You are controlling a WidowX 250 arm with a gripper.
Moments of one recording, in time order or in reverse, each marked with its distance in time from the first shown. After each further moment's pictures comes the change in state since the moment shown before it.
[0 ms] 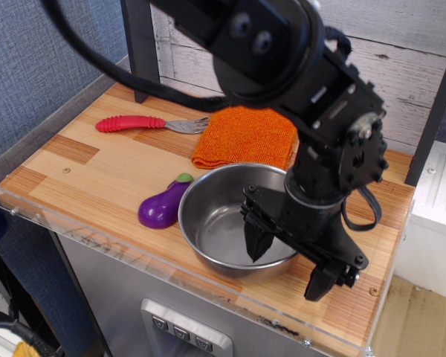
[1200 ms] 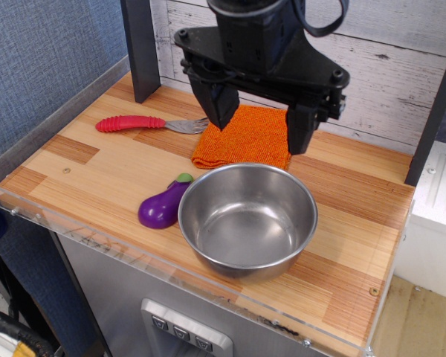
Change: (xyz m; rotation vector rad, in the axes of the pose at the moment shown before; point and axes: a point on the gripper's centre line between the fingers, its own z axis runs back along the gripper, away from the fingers) arm 0.008 0.050 0.126 -0.053 -0.270 0.204
